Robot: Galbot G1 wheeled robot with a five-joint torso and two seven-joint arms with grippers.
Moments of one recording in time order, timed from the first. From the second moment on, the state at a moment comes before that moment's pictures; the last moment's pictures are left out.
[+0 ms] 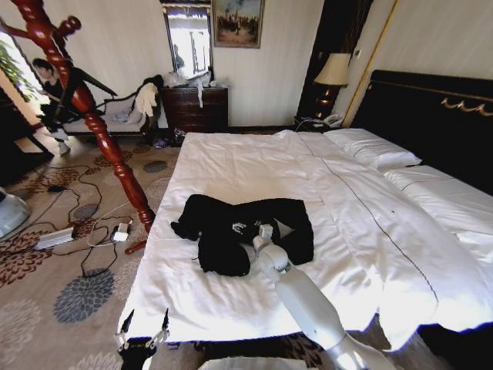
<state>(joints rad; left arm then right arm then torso) 2.24 -1.46 -0.64 -2.17 -0.05 -0.37 -0.09 -0.79 1.32 -0.01 1.59 0.56 -0.29 0.28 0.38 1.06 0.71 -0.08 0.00</state>
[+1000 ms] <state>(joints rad) 2.23 -1.45 -0.65 -2.16 -0.08 -0.38 -0.09 -0.69 1.28 -0.08 1.63 0.69 -0.28 0.36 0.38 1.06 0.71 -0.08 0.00</state>
